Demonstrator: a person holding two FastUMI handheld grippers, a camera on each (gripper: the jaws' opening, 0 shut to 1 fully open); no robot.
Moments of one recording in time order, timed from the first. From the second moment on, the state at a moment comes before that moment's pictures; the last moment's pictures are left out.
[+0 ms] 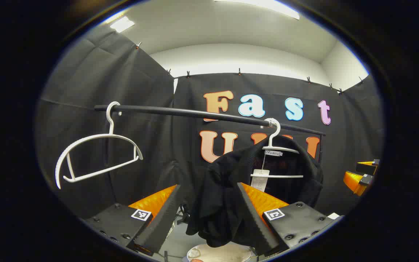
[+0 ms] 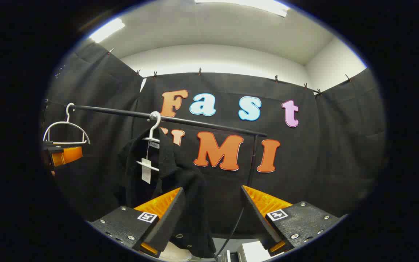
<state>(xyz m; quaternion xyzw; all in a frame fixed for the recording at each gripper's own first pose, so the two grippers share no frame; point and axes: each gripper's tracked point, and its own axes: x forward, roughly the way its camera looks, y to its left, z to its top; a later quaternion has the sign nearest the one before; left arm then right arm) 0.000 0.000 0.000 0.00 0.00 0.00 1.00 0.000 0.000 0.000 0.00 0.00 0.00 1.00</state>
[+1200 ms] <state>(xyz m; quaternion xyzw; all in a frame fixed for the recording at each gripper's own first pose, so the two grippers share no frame) 0.058 0.049 -0.014 -0.01 0.00 -0.10 1.00 0.011 0.083 -0.026 0.03 0.04 -0.09 0.99</state>
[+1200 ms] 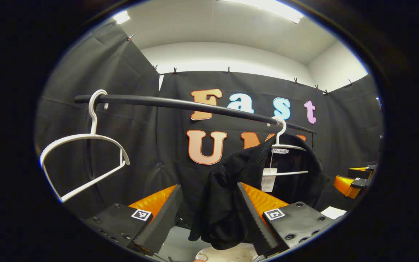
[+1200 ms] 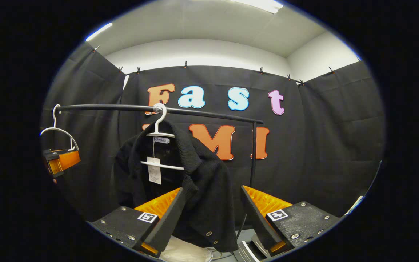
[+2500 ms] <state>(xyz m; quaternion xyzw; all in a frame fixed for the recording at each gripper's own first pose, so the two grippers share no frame) 0.069 0.020 -0.053 0.01 0.03 -0.11 0.99 0.118 0.084 -0.120 0.00 0.12 -0.09 0.99</state>
